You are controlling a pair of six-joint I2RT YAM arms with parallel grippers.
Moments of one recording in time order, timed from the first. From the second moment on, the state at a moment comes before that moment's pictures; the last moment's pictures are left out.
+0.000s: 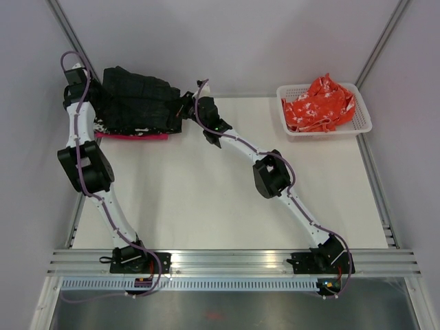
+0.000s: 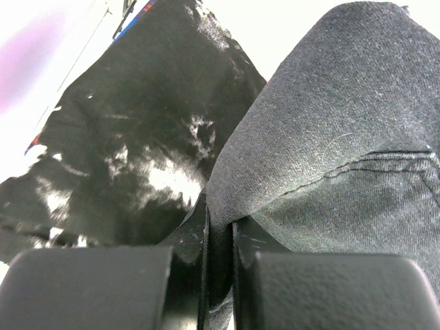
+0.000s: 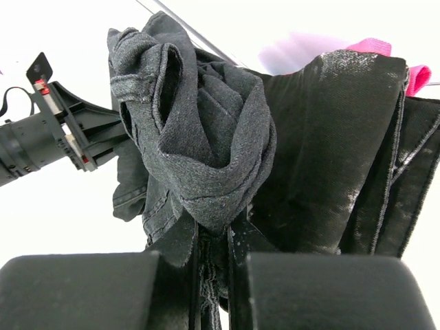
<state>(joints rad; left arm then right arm) 0.35 2.16 2.07 -0.48 0.16 -0.41 0.69 2.80 2.57 0.31 -0.08 0.85</state>
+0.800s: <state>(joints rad) 0.42 2.32 2.05 -0.23 0.14 -0.42 0.56 2.38 2.04 0.36 -0.20 0.70</state>
